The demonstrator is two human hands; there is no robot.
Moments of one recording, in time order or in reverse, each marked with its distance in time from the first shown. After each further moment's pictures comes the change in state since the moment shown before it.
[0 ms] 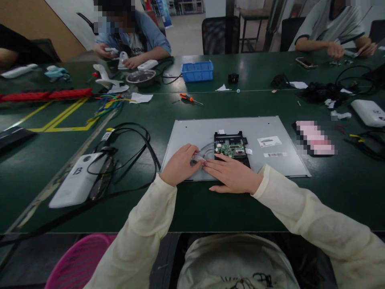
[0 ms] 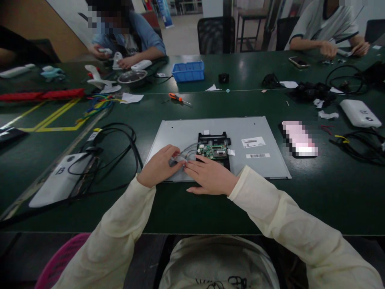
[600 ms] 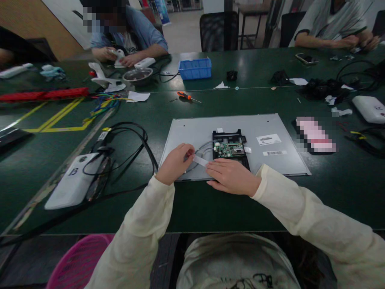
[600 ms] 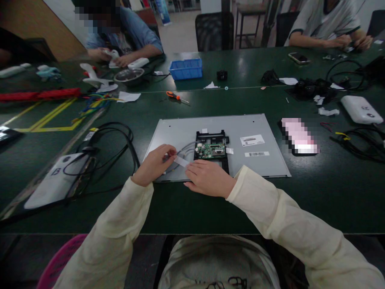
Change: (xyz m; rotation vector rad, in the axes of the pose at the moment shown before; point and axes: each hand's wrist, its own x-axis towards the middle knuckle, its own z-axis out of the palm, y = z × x) left_hand 0.003 -0.013 0.002 -0.203 -0.021 -0.105; right_hand -0.002 -0.009 0.000 0.049 0.104 0.059
